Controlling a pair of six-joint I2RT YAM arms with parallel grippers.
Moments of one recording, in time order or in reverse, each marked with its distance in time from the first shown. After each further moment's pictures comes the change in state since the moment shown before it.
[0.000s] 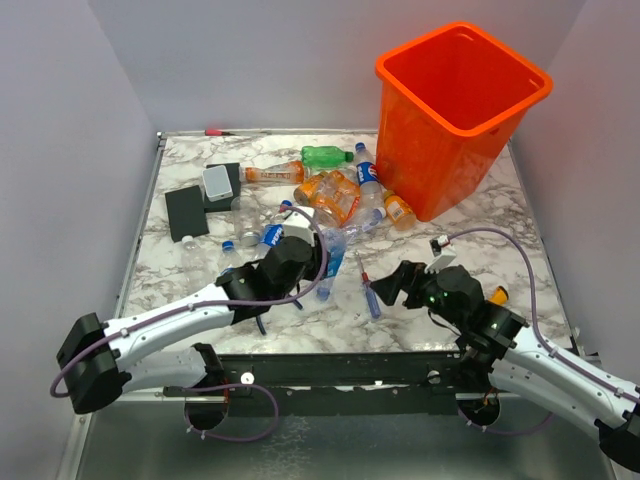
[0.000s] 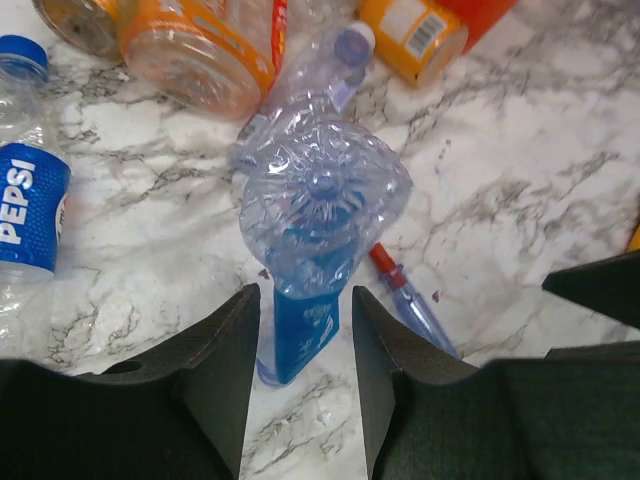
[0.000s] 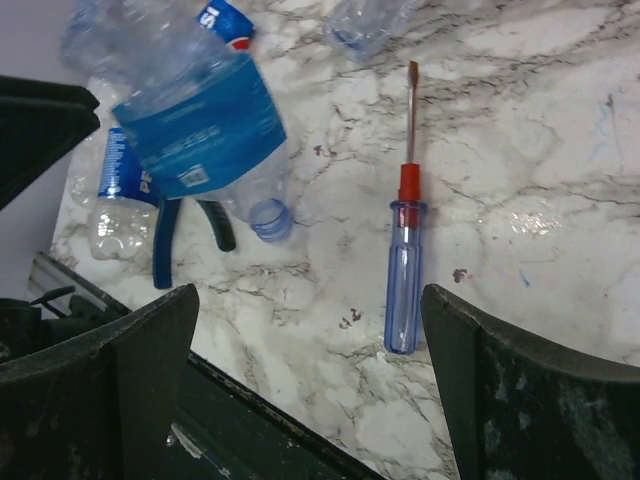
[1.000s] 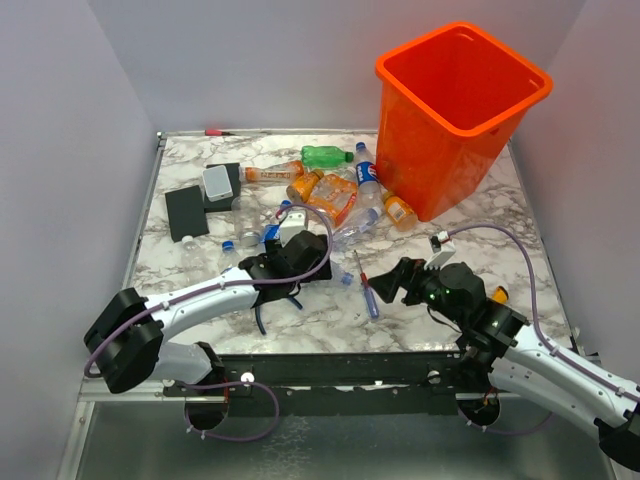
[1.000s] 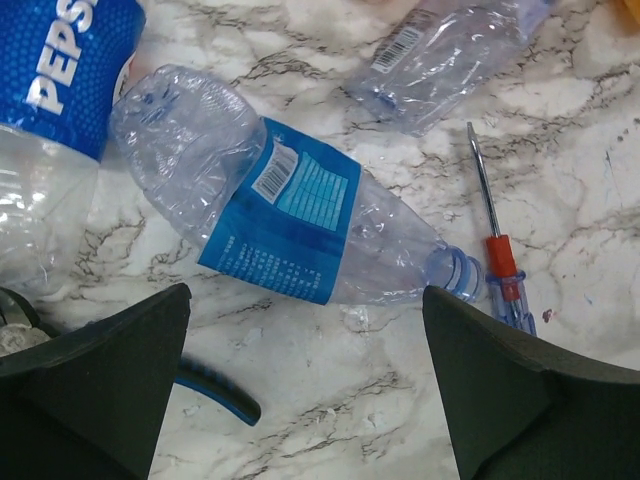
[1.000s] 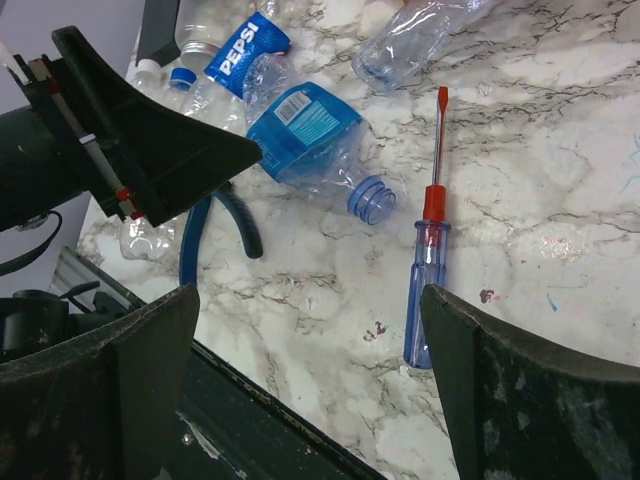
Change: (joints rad) left arm 0.112 0.152 0.008 -0.125 -0.008 -0.204; right arm 0.000 0.011 0.029 0.056 -0.046 -0.027
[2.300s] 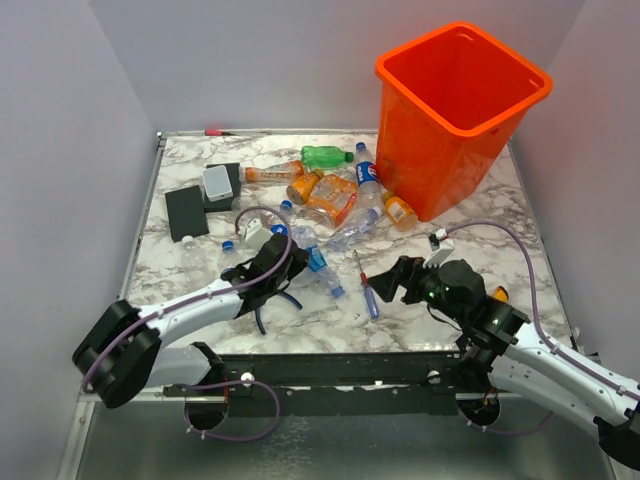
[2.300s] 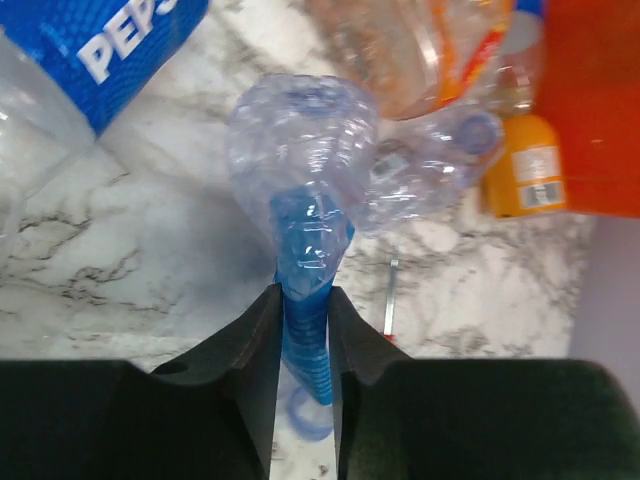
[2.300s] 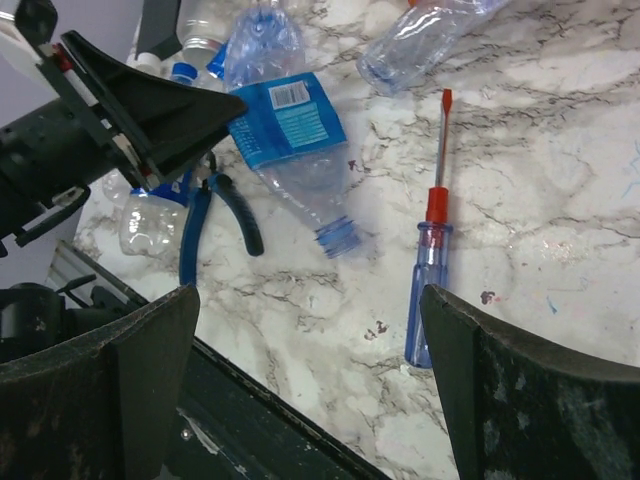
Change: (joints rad) left arm 0.149 -0.013 -0.236 0.336 0.048 -0.500; right arm 0.000 0.011 0.018 -0.022 0.002 -0.010
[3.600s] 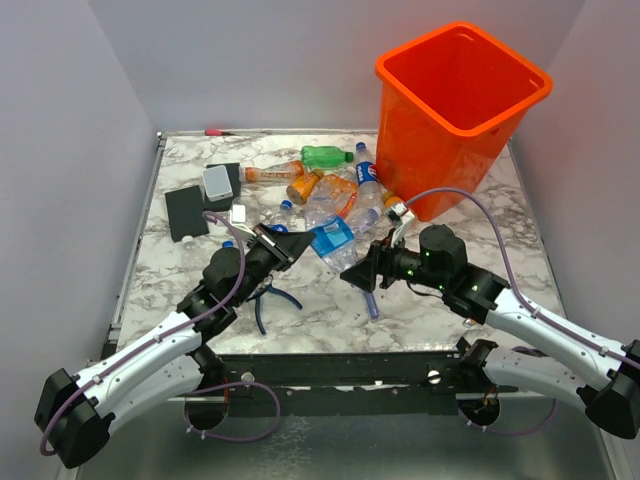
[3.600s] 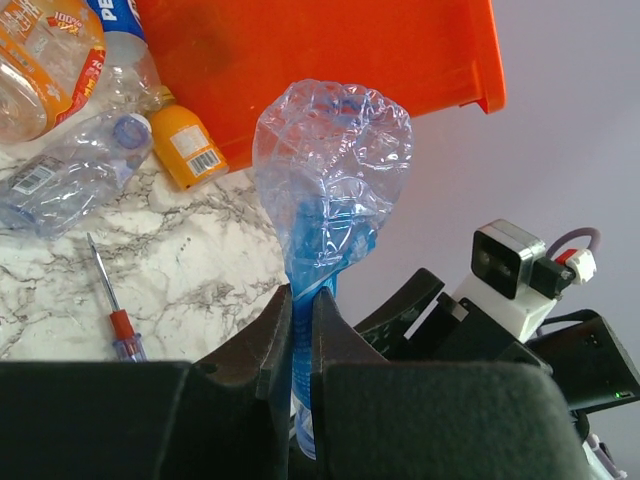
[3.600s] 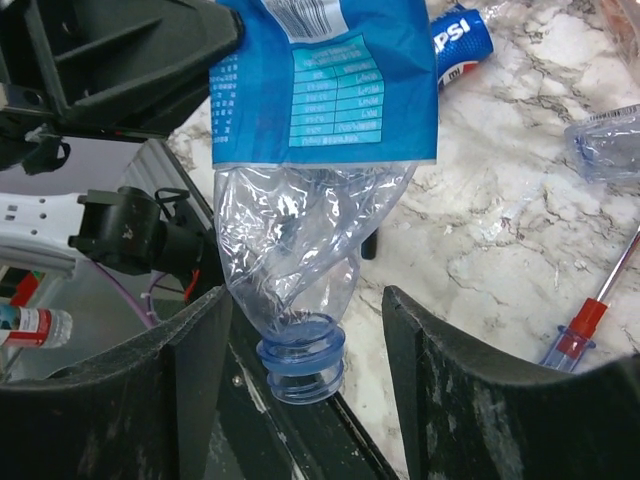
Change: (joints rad) left arm 0.006 -0.516 -0.085 0.248 0.270 0.066; right arm 0.000 0.312 0.283 0.108 -0.382 -0.201
